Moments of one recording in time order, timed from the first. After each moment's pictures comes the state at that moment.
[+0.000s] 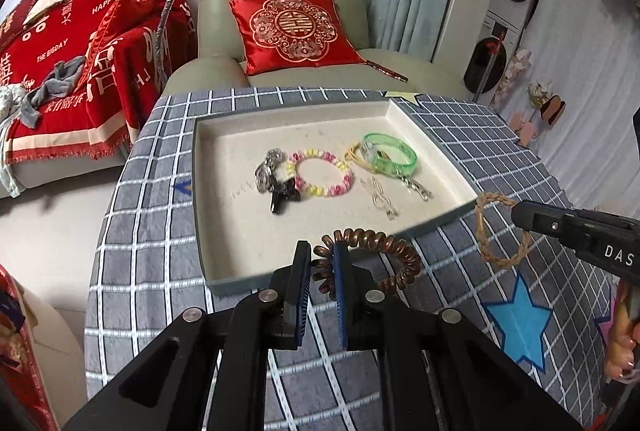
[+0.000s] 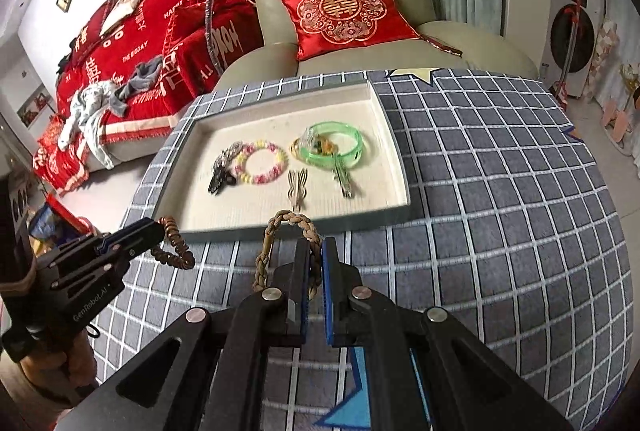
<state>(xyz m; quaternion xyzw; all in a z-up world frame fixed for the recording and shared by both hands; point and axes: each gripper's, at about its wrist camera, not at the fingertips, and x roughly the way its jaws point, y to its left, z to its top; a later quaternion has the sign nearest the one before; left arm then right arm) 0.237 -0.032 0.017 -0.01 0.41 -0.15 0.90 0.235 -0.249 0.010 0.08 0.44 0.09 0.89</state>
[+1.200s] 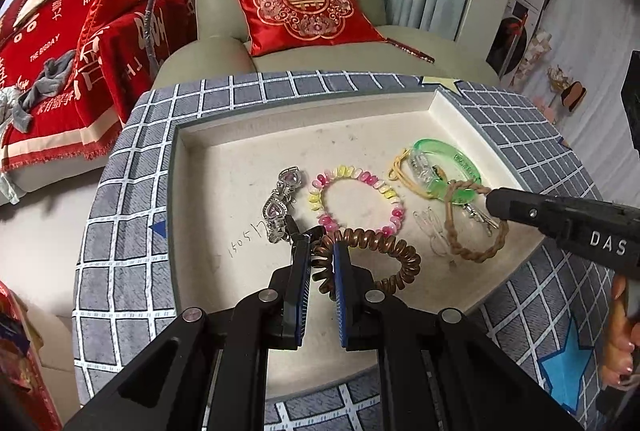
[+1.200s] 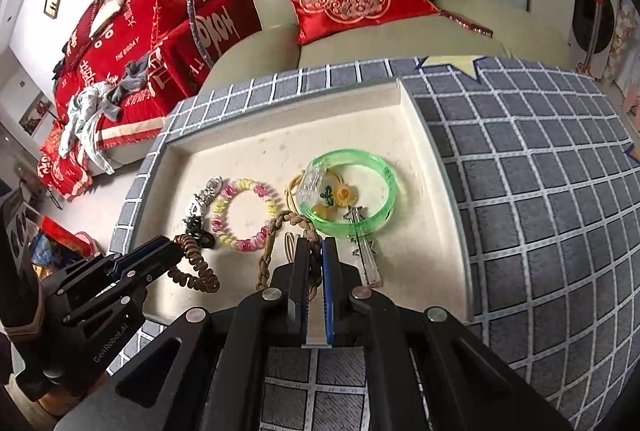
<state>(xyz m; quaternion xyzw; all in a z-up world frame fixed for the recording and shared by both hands) 0.326 -0.046 -0.022 0.01 0.45 -0.13 0.88 0.347 -0.234 -0.034 0.11 0.48 0.10 0.86</state>
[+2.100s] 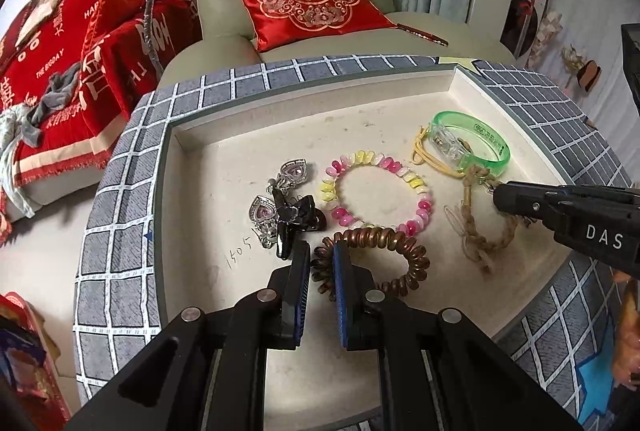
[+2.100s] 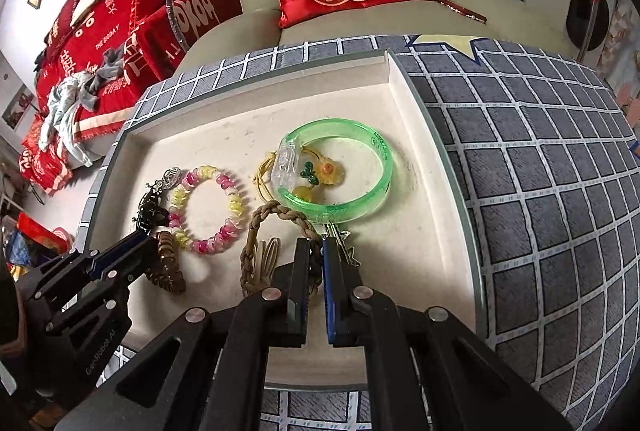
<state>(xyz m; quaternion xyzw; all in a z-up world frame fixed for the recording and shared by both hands) 0.334 -0.058 -0.042 0.06 0.45 -0.11 0.89 0.368 -0.235 -0.064 0.09 0.50 0.08 0.86</state>
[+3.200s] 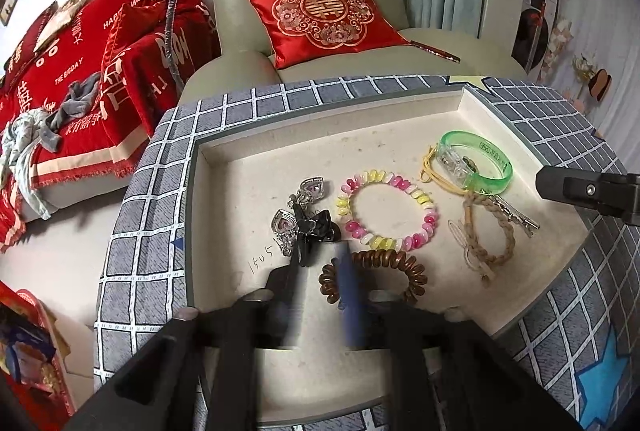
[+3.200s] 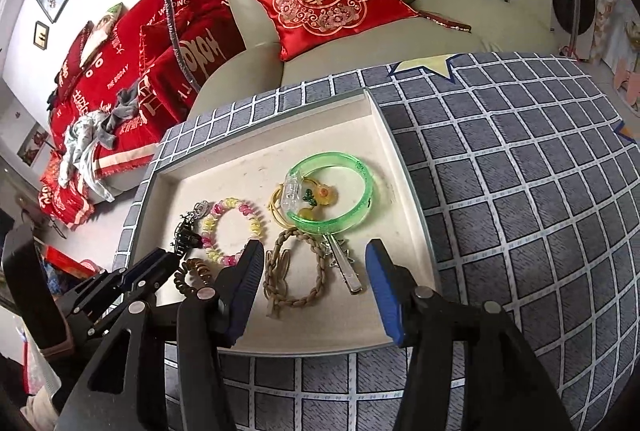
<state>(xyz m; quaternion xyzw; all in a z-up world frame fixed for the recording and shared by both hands) 0.327 -0.054 -0.030 0.06 0.42 -0.08 0.90 0.347 -0.261 -0.031 0.15 0.46 0.08 0.87</state>
